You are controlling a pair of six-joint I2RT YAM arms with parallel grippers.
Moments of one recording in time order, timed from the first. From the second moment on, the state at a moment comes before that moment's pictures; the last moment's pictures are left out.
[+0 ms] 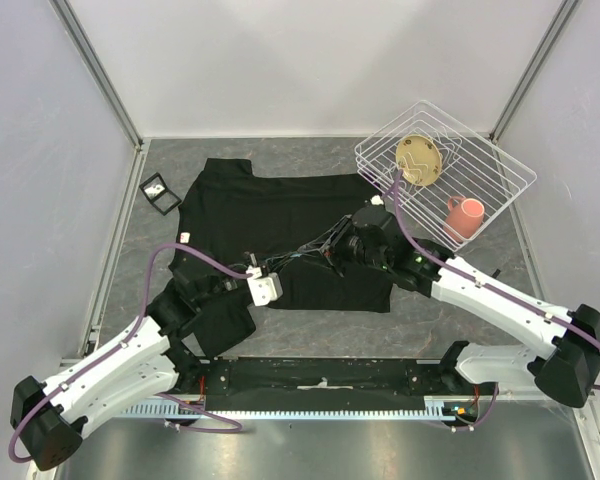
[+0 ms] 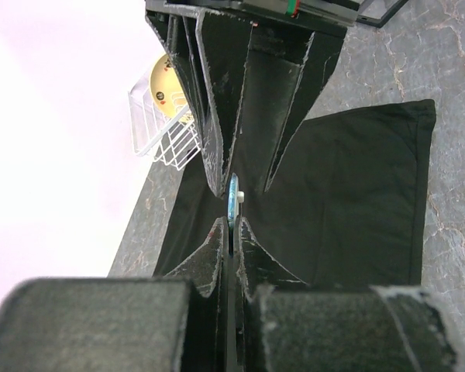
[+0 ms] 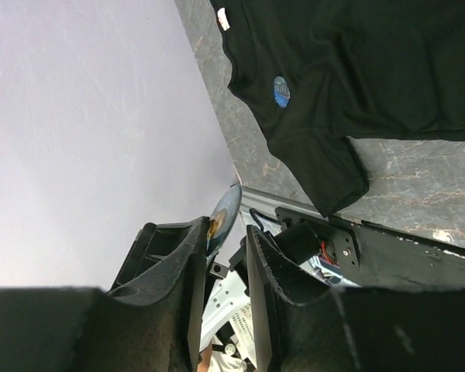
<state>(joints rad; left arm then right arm) -0.74 0.72 0.50 0.15 0.42 0.73 0.86 1.20 1.01 -0.35 -0.06 1.55</state>
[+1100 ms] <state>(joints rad) -0.78 0.72 0.48 0.12 0.40 0.80 0.87 1.23 0.99 -0.32 -0.04 1.53</state>
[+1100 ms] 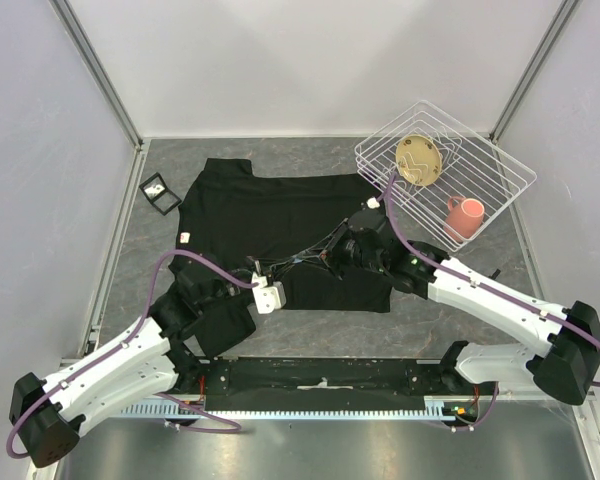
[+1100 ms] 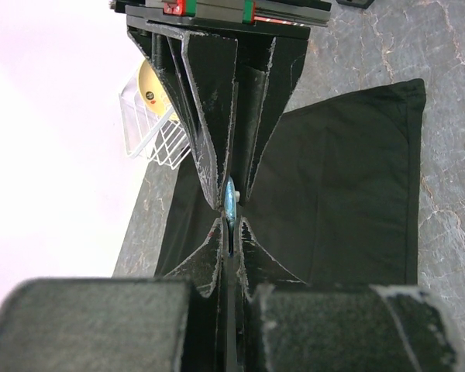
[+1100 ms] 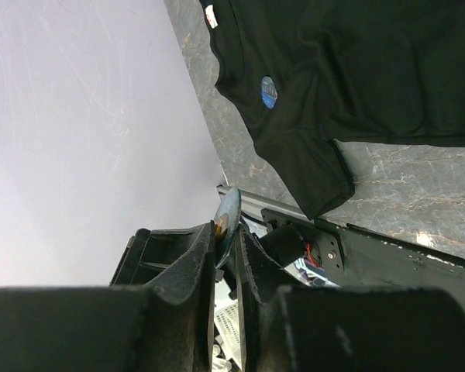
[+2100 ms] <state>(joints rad) -0.79 0.62 0.48 0.05 0.41 0.75 0.86 1.22 0.95 -0.40 0.18 1.40</state>
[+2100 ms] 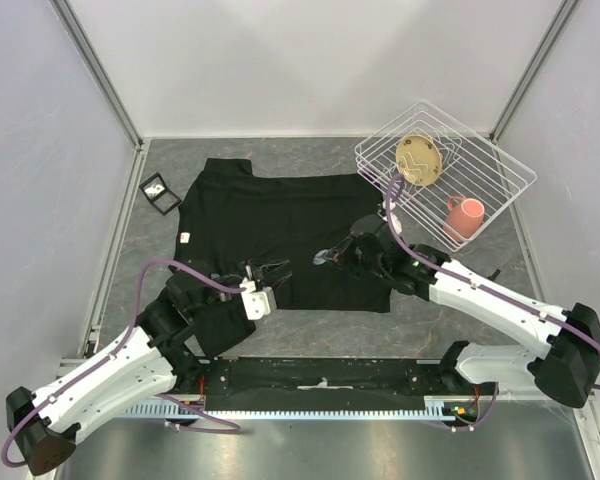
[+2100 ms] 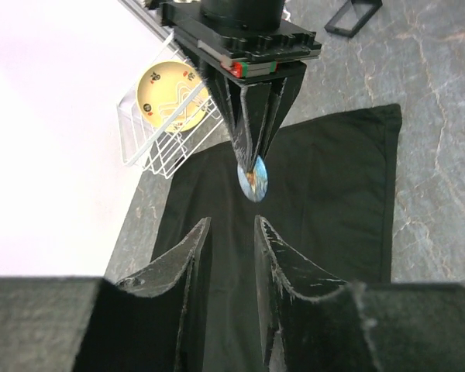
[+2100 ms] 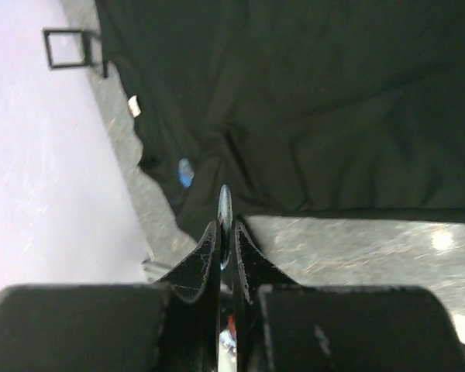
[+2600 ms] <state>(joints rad) -0.80 0.61 0.53 0.11 0.38 0.46 0.26 0.96 0.76 -0.72 0.48 1.10</state>
